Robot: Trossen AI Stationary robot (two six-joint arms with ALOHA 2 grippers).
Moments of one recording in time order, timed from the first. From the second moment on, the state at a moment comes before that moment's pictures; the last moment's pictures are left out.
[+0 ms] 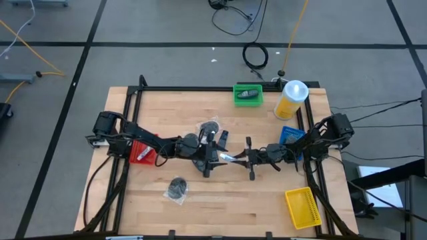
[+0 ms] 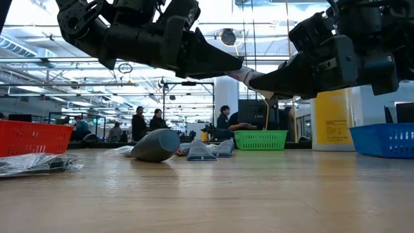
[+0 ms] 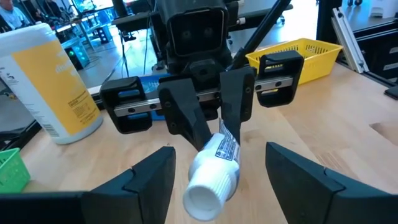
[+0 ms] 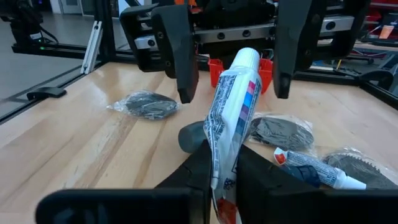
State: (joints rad) left arm -0.13 1.80 0.80 0.82 -0.04 0.21; right arm 0.21 1.71 0.34 1.26 0.15 -0.06
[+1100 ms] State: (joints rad) left arm -0.21 1.26 0.80 -0.32 -0.46 -0.18; right arm 0.21 1.75 0.32 1.22 0.29 0.07
